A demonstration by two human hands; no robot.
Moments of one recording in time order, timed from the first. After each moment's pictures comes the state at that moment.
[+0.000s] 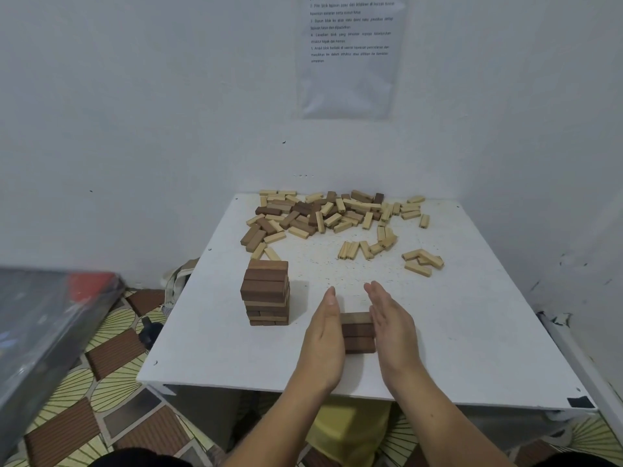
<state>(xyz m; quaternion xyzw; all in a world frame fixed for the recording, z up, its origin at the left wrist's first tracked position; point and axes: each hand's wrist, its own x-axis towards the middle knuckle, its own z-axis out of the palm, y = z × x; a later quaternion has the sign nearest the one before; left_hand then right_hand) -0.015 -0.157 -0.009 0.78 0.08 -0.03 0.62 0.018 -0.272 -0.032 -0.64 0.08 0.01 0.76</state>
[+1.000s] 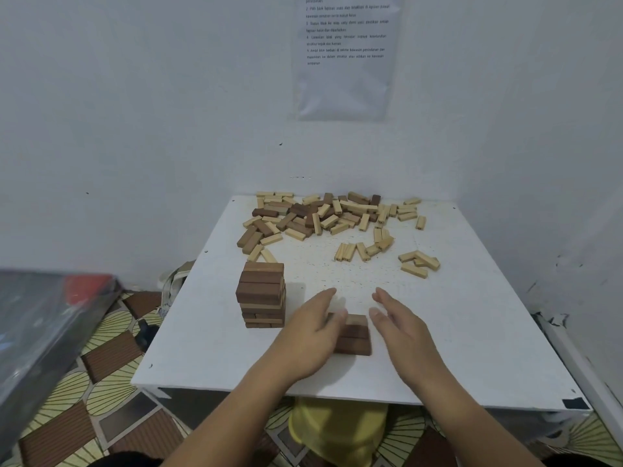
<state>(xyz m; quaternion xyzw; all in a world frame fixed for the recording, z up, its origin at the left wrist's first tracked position) 0.007 -0.121 0.003 0.90 -0.06 -0.09 0.43 0.011 -0.311 -0.020 -0.83 0.00 0.02 0.55</state>
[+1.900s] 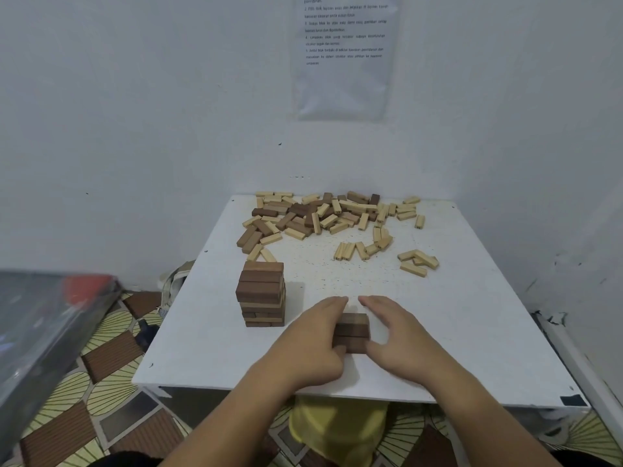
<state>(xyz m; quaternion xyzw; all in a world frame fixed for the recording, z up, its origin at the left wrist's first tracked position) 0.005 -0.121 -0.004 0.94 -0.15 -0.09 0.29 0.019 -0.320 -0.014 -0.92 -0.11 0.09 0.37</state>
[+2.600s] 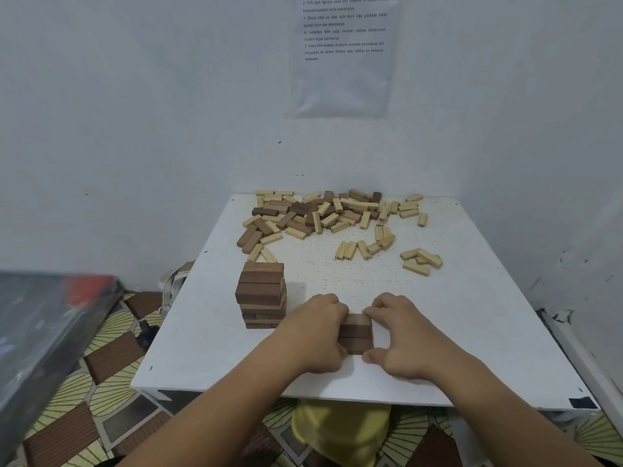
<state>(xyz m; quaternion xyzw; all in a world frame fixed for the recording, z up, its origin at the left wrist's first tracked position) 0.028 -0.126 0.011 0.97 -0.20 -0.09 0.11 0.037 -0.329 -0.017 -0.95 -0.19 0.08 0.22</state>
